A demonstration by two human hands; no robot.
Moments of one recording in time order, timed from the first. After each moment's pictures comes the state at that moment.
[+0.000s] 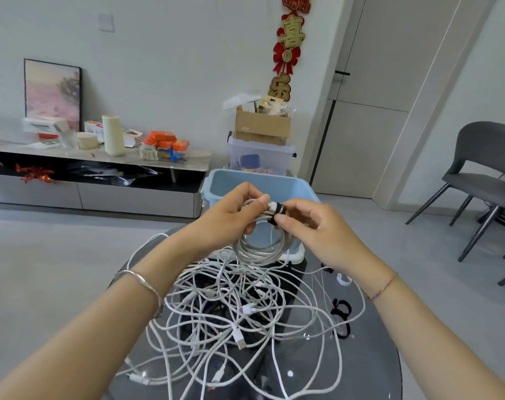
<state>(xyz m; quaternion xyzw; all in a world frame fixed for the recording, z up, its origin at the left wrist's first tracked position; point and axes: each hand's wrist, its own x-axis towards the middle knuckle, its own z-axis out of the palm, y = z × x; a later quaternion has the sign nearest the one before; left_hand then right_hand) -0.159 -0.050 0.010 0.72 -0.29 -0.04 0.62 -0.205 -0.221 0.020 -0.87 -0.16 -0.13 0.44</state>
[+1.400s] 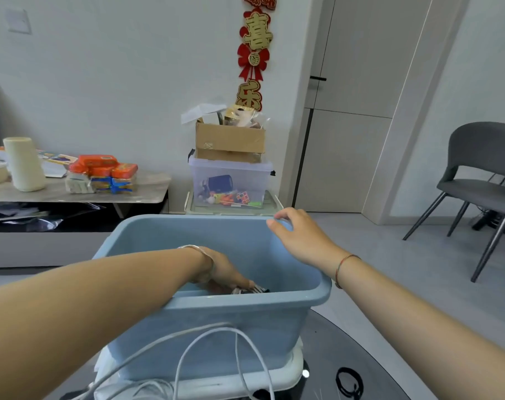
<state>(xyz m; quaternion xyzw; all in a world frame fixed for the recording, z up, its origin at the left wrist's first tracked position) 0.158 -0.191 -0.102 0.87 -0.15 -0.35 0.32 0.089 -0.350 -0.044 -0.94 0.03 -0.14 0.31</state>
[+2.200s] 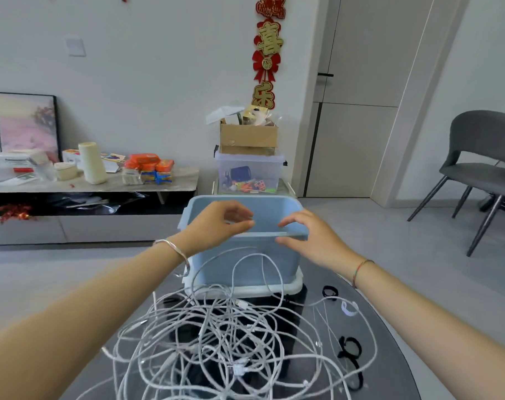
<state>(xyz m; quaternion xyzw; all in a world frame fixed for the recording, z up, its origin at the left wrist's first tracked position) -0.017 -0.081 -0.002 0.83 -0.30 0.01 0.47 -0.089 -0.294 -0.006 -0.93 -0.08 -0.13 0.33</state>
